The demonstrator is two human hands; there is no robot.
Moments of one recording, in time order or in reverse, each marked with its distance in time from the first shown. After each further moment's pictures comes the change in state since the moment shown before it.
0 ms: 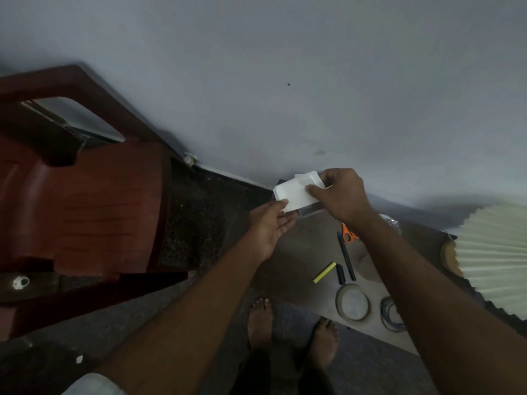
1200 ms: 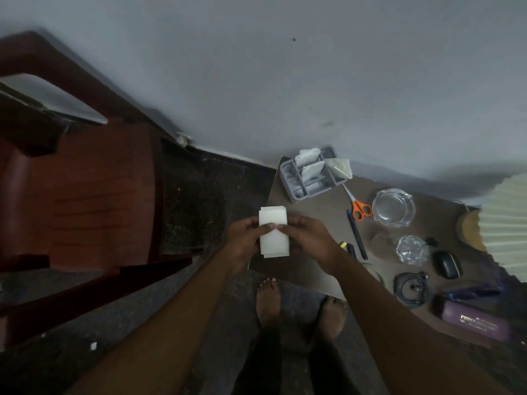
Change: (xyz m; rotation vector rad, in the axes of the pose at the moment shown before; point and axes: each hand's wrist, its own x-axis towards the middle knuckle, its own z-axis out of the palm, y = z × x) left_hand 0.039 -0.040 -0.100 0.323 -0.023 -0.014; right_hand -0.073 0.056 0.118 0.650 -0.432 0.553
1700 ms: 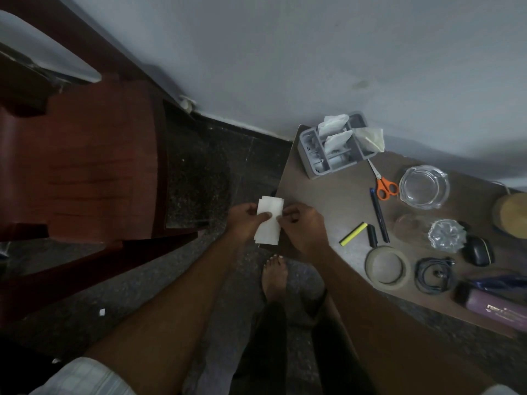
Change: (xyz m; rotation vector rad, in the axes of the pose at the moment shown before) left_hand 0.038 -0.033 -0.041 0.524 0.208 0.006; right_hand 0.032 0.051 0.054 -0.564 0.282 -0.123
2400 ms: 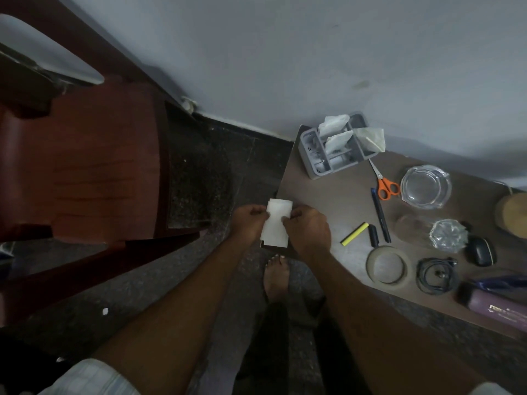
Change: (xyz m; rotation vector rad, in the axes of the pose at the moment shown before) left_hand 0.000 0.001 0.010 -0.025 0.072 -0.040; right_hand -0.002 -0.001 0.005 -0.147 0.121 0.115
